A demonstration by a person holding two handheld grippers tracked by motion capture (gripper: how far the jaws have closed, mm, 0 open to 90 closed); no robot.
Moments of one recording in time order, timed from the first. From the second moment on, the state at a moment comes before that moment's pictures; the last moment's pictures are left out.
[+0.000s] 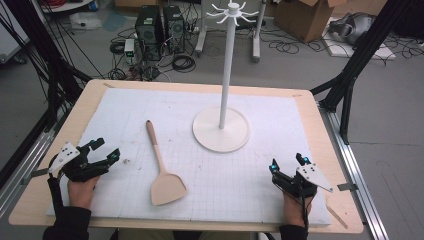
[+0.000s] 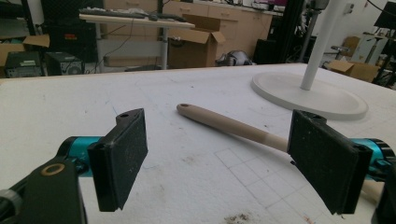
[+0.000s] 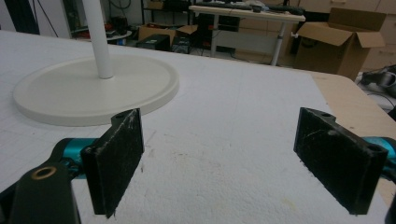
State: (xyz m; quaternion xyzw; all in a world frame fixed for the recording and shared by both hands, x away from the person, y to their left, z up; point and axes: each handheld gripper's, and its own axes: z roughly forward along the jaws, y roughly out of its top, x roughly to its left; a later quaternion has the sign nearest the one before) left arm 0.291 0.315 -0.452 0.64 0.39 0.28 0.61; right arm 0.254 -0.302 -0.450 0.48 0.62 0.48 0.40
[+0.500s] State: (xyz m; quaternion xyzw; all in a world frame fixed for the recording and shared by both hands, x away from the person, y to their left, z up) left arm 0.291 0.315 -0.452 0.64 0.39 0.28 0.60; right arm 0.253 -0.302 -0.450 0.47 0.62 0.48 0.41
